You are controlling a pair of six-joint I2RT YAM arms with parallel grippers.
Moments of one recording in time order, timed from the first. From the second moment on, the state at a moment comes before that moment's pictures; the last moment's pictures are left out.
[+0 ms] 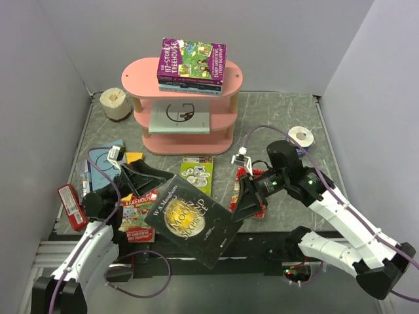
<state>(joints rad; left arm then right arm) -0.15 0.66 0.16 1.15 0.91 -1.59 0.65 0.92 0.97 -0.66 -1.24 0.50</state>
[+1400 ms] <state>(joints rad) -0.13 0.61 0.35 0.36 0.82 -1.12 0.55 1.09 0.56 -0.01 -1.21 0.92</state>
